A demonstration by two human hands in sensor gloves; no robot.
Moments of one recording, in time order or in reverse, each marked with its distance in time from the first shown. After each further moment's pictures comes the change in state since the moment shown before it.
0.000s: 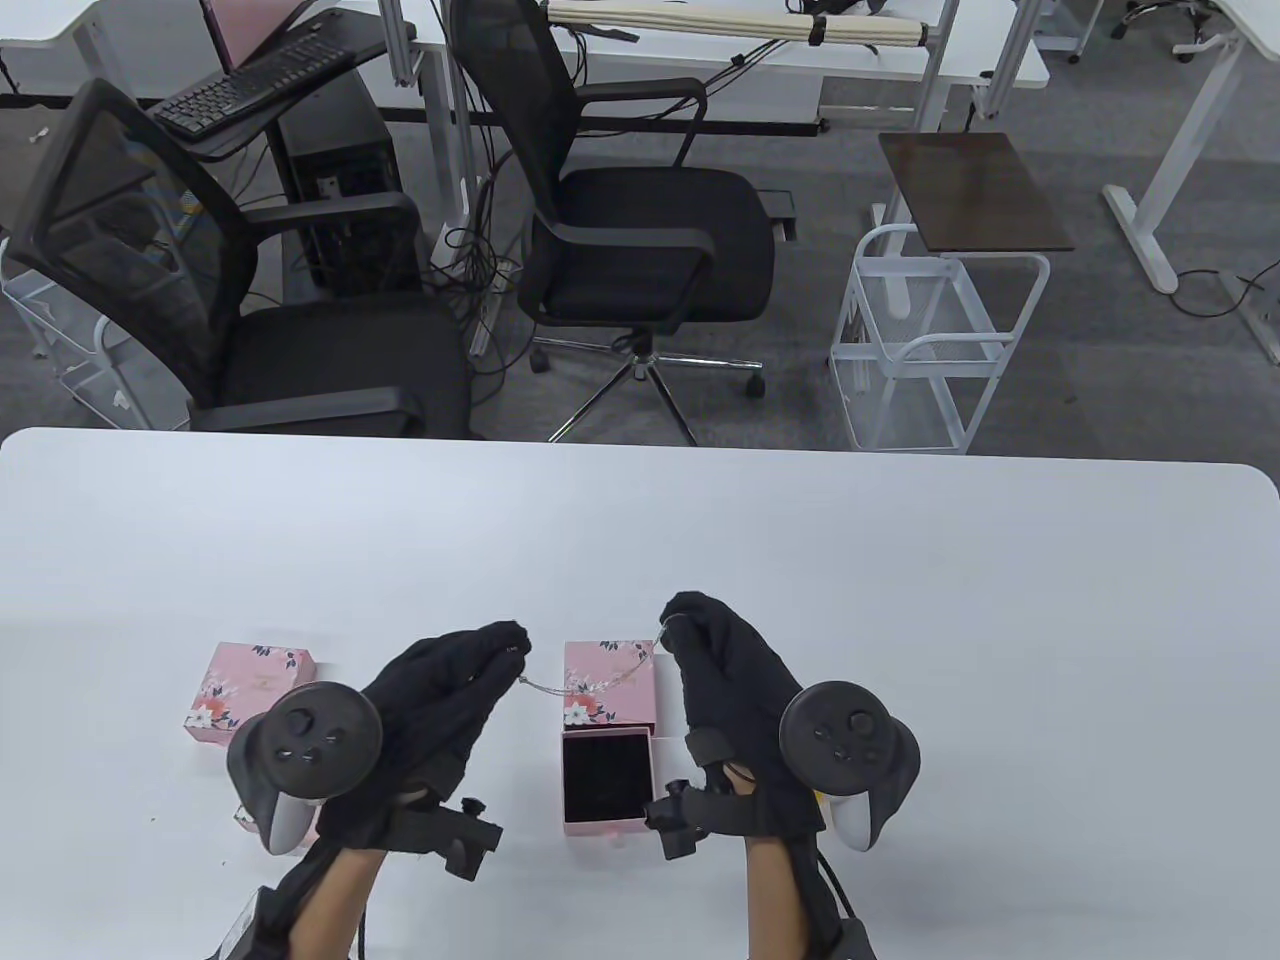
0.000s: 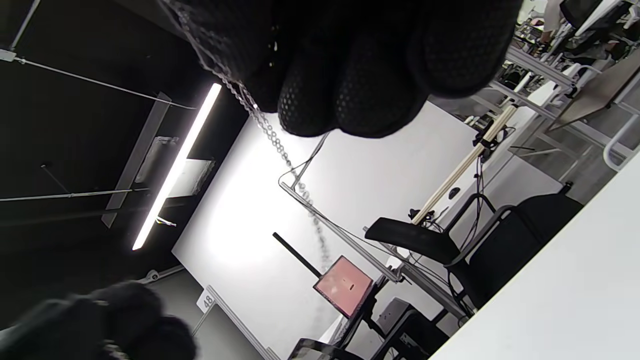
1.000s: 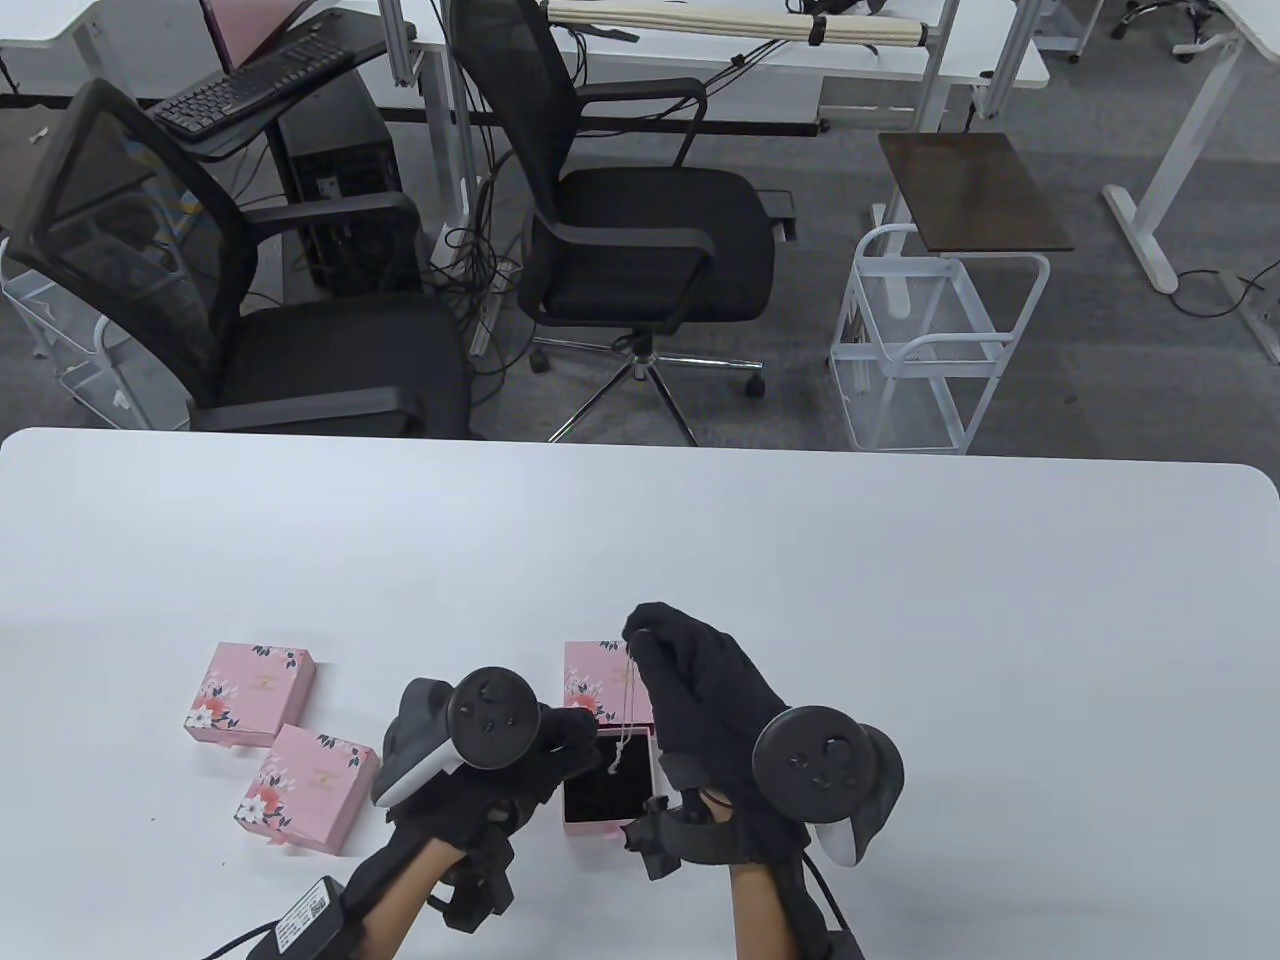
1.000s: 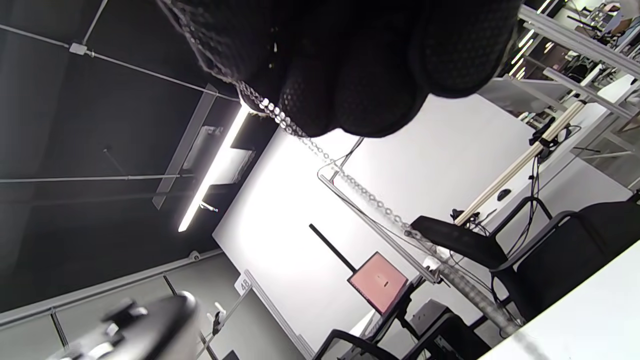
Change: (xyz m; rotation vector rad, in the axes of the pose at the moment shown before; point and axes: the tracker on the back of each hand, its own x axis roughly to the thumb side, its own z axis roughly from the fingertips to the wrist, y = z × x) left_hand -0.012 -0.071 -0.008 -0.542 0.089 -0.300; right_hand 0.029 0.006 0.008 0.049 -0.117 0.015
